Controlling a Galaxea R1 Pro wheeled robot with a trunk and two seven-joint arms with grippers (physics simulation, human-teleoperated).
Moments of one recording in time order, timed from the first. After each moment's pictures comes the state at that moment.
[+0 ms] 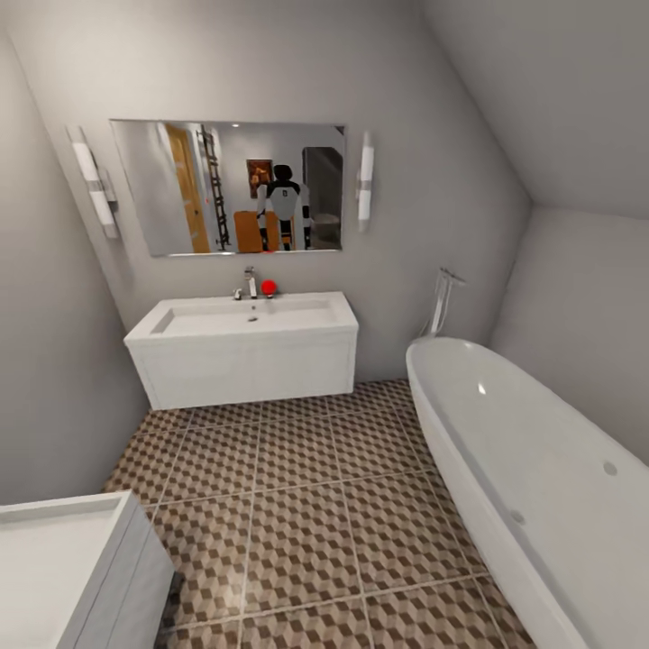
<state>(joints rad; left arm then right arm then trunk) -0.46 0.14 -2.00 -0.21 2.10 0.00 0.09 -0.35 0.00 0.11 0.04 0.12 -0.41 -0.03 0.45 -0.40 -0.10</state>
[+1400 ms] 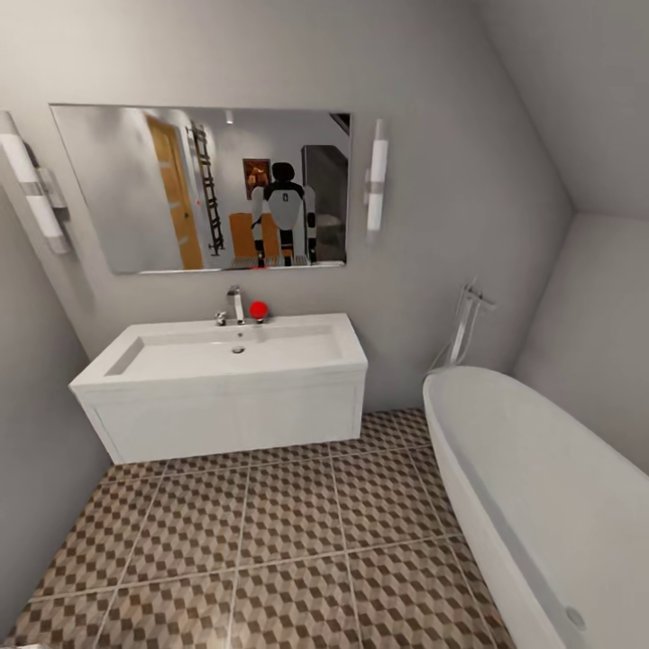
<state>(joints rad) -0.46 0.14 -2.00 -0.20 2.10 0.00 0.09 -0.35 0.00 0.11 0.04 0.12 -0.41 -0.03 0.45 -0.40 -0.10</state>
